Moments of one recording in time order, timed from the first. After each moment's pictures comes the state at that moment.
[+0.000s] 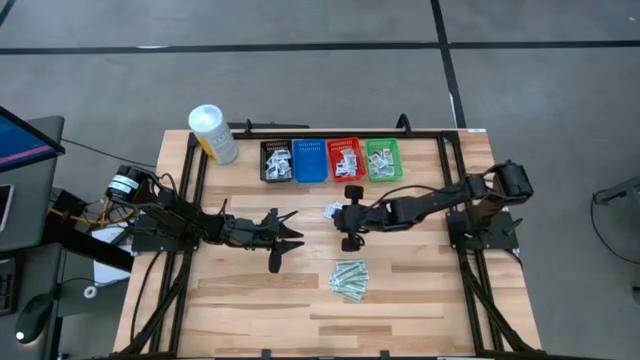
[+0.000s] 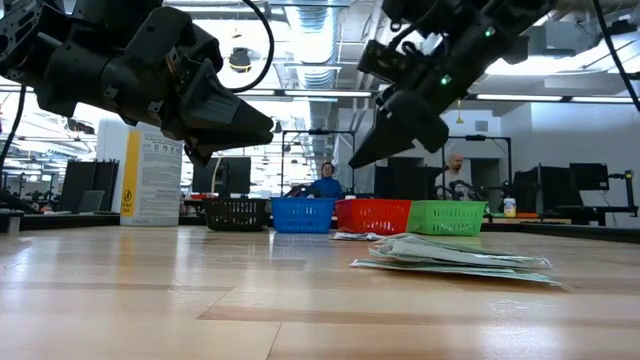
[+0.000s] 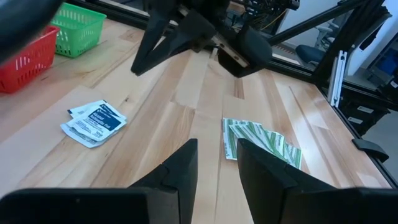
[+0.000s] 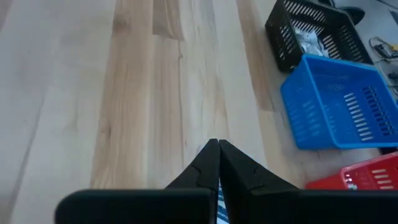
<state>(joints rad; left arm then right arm) -0.29 1.57 0.36 0.97 -0.30 -0.32 0.13 1.66 0.90 -0.01 0.39 -0.14</state>
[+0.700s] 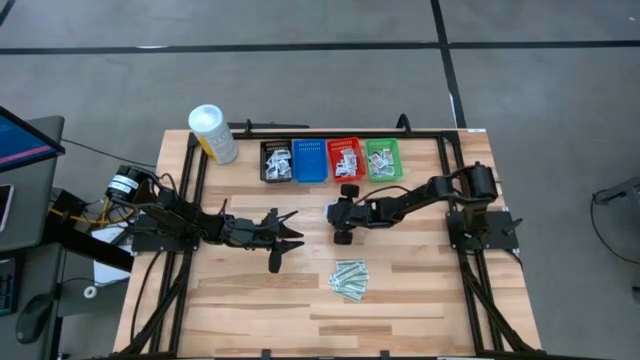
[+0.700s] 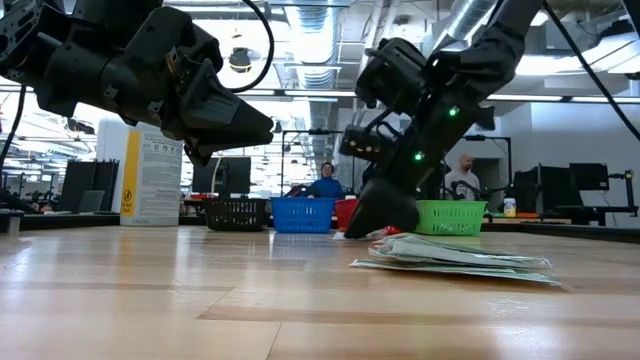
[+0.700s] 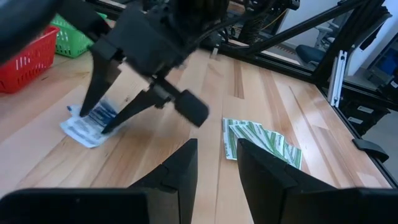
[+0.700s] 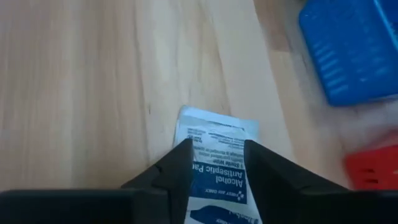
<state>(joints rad) -0.29 1.57 0.36 0.97 -0.30 -0.32 0.03 1.91 0.90 0.11 0.39 -0.10</state>
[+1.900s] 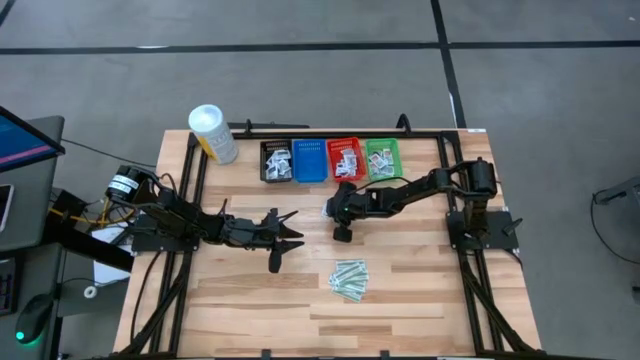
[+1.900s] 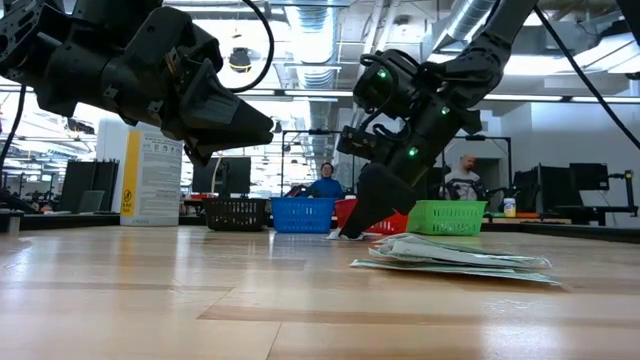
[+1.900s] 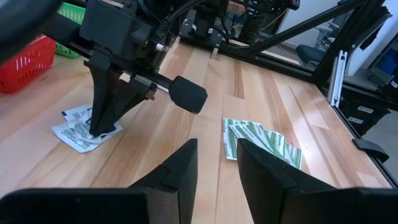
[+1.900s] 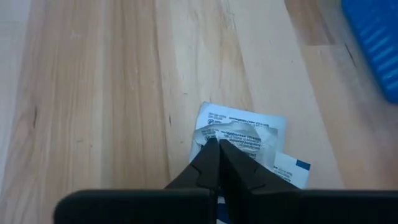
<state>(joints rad) -0.29 1.57 0.36 0.97 -0.30 -0.32 -0.06 1.95 0.90 0.11 0.13 -0.04</state>
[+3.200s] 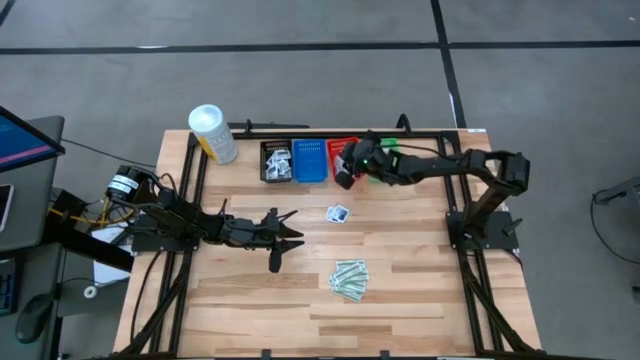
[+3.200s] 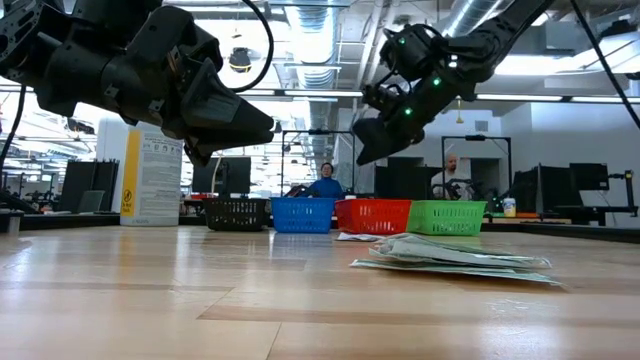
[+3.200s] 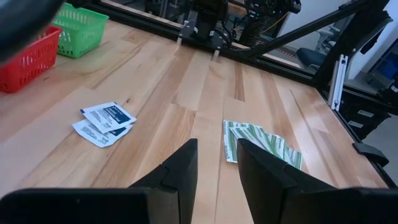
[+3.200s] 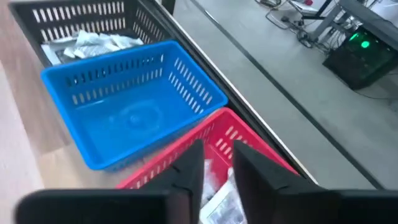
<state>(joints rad) -0.29 1.57 0.36 0.97 -0.31 -0.33 -0.34 1.65 0.90 0.17 0.40 -0.08</state>
